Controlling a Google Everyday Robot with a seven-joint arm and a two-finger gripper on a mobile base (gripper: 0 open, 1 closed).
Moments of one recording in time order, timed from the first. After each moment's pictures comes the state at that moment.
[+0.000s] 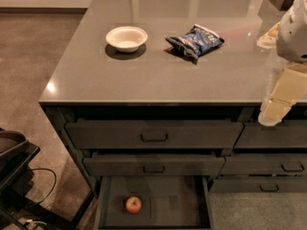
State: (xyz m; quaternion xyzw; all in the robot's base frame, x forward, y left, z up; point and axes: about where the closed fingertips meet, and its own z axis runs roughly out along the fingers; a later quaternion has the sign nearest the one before) arm 0.438 -0.217 0.976 -0.60 0.78 -0.03 0.16
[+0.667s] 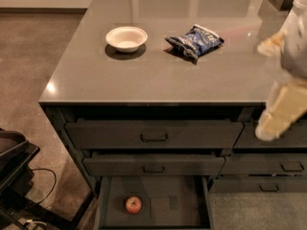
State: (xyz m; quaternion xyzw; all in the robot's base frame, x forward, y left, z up) arm 0.420 -0.206 0.974 -0.60 0.77 -0.03 0.20
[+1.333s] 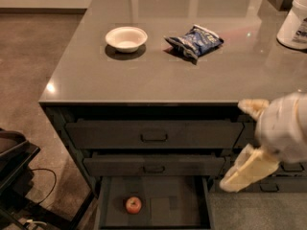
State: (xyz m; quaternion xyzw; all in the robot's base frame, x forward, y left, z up) arm 0.377 -0.174 0.875 -0.54 0.79 0.07 0.28
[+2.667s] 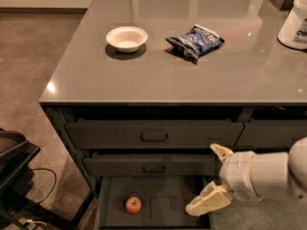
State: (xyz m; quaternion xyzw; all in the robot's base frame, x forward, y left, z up) arm 0.373 -0.130 0.732 -0.48 0.80 0.18 0.33
